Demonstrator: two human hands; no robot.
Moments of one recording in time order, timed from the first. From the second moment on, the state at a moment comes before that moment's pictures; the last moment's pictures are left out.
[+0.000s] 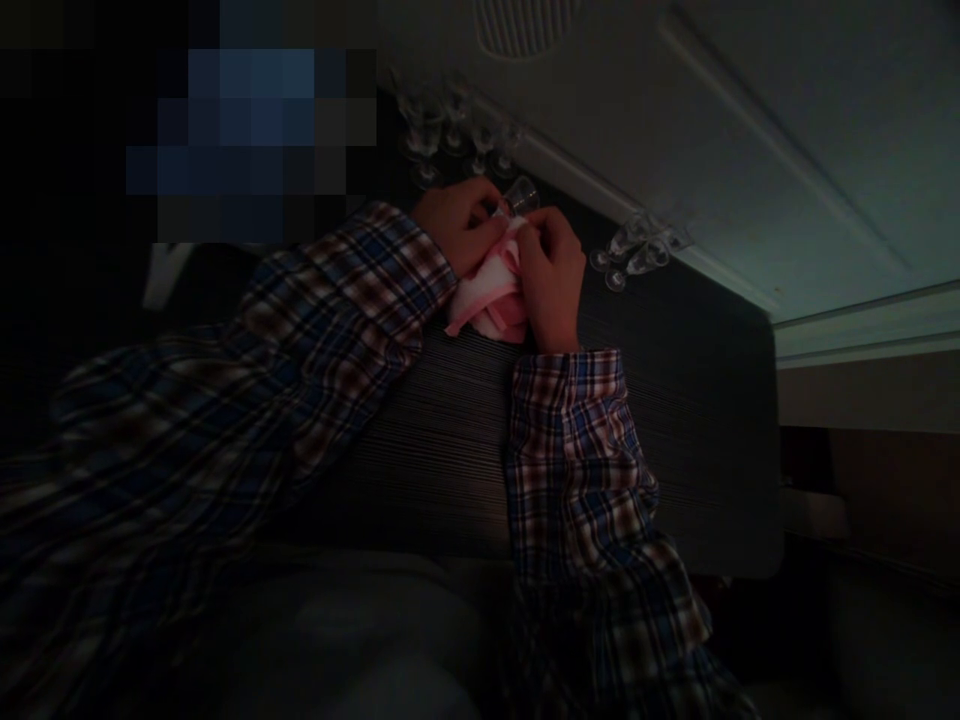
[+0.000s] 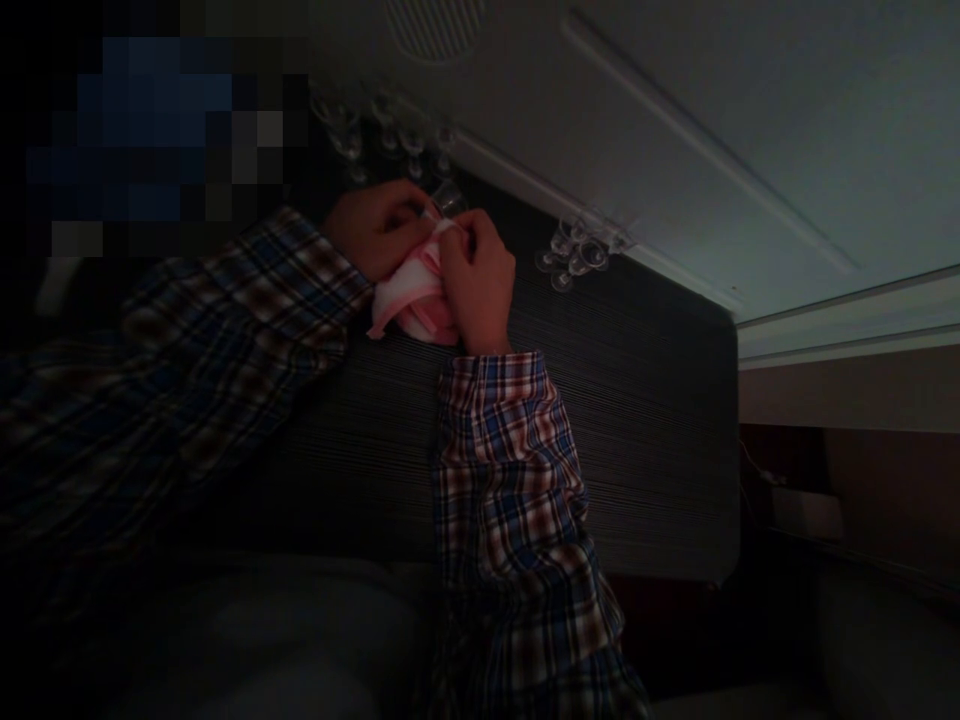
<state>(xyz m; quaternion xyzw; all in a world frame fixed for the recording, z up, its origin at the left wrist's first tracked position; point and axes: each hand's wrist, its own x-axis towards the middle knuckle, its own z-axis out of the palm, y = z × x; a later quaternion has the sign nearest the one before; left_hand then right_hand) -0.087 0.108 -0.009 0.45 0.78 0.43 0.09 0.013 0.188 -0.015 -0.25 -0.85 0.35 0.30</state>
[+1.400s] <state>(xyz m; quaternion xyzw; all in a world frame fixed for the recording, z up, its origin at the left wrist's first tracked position) -0.089 0.108 -0.014 0.46 0.77 0.43 0.09 0.014 0.184 -0.008 -0.26 -0.85 0.34 0.29</state>
